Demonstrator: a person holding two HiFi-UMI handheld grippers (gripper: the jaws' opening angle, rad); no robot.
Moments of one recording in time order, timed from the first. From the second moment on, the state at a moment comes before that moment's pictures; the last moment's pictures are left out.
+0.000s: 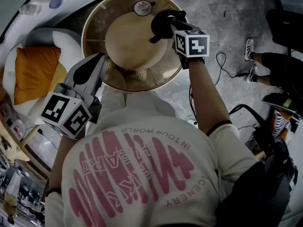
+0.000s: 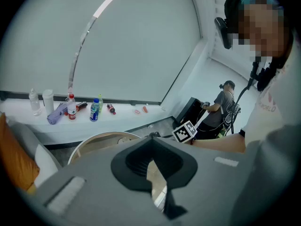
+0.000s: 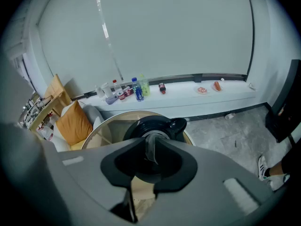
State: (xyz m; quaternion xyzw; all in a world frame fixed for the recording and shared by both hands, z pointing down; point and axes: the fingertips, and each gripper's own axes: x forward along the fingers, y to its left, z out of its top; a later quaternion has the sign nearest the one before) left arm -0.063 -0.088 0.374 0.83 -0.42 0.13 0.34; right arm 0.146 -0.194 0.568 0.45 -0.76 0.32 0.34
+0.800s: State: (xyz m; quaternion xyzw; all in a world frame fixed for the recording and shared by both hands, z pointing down) left arm -0.055 -0.086 0.371 0.84 -0.41 0.12 0.34; right arm 0.158 -0.195 0.521 0.48 -0.77 0.30 0.28
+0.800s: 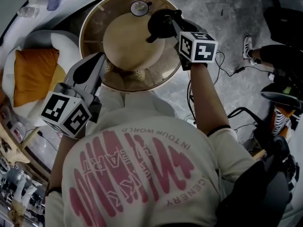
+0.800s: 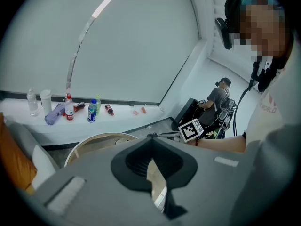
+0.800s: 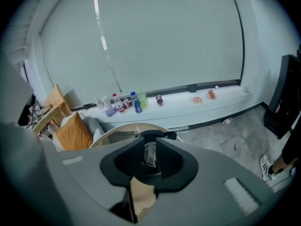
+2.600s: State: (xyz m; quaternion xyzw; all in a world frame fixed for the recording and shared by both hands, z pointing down) left arm -0.163 -0.010 0.294 0.94 -0.20 0.08 0.26; right arm -0.003 0.014 0.270 0.52 -0.82 0.25 -0.07
